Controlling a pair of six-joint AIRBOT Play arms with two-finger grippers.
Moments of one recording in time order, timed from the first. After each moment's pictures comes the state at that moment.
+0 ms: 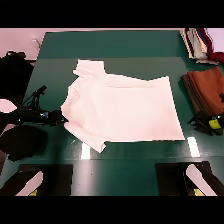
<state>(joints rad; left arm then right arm) 0.09 -0.90 0.68 0.91 -1.19 -1.36 -0.61 -0.90 0.71 -1.21 1.44 1.50</state>
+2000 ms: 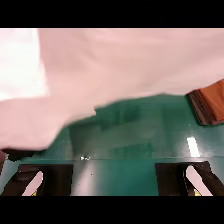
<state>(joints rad) 0.09 -0.72 2.06 1.21 -1.22 -1.57 -0.45 -0.85 2.05 -1.27 1.55 1.54</state>
